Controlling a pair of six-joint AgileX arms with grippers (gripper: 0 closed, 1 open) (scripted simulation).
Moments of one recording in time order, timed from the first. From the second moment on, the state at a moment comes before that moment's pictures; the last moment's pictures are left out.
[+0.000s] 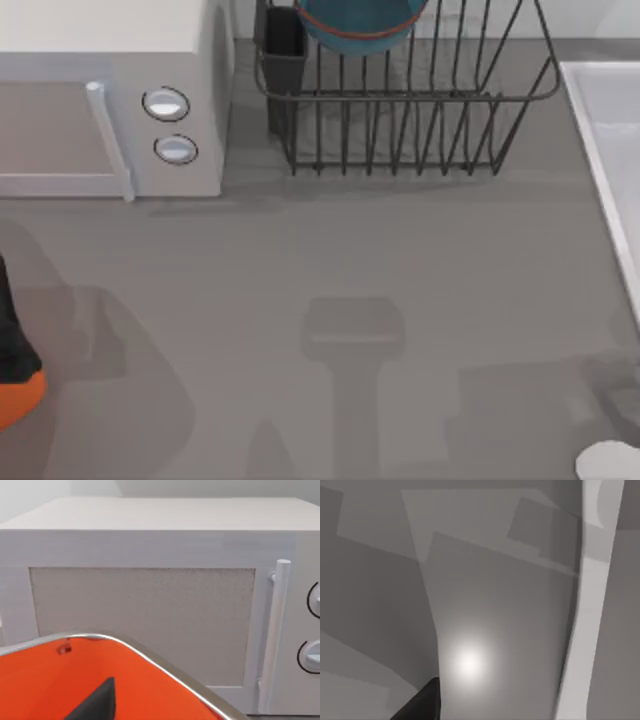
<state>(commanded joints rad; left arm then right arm) 0.00 0.00 0.00 0.00 0.00 0.00 0.01 1.58 0.60 -0.58 0.00 -1.93</state>
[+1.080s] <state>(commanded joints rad) 0.00 0.00 0.00 0.00 0.00 0.00 0.01 1.58 0.60 -0.58 0.00 -1.93</state>
